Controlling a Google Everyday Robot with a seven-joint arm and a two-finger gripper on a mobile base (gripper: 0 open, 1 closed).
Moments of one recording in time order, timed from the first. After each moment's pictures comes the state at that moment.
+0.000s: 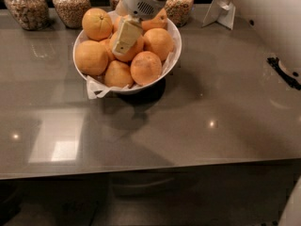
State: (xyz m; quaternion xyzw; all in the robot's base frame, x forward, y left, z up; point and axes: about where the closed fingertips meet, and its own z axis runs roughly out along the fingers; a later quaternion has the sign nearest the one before) arm 0.628 0.060 0.982 -0.69 0.64 0.07 0.33
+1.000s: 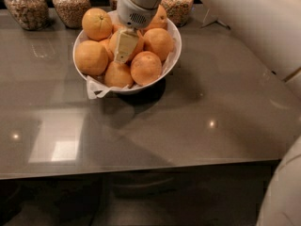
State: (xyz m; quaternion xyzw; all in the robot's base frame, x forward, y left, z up) arm 0.638 0.061 0.950 -0.70 0.65 0.02 0.28
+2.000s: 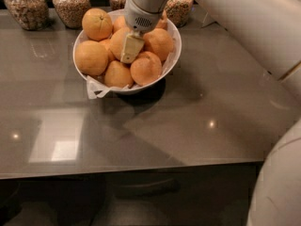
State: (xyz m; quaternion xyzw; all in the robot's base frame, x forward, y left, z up) arm 0.651 0.039 0.934 -0.69 0.68 0.01 0.26
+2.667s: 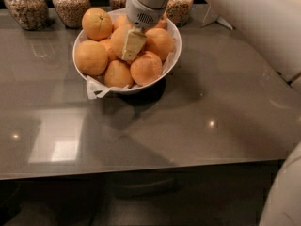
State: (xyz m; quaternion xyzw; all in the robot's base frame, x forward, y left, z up) arm 0.644 0.036 0.948 -0.69 0.67 0.00 0.27
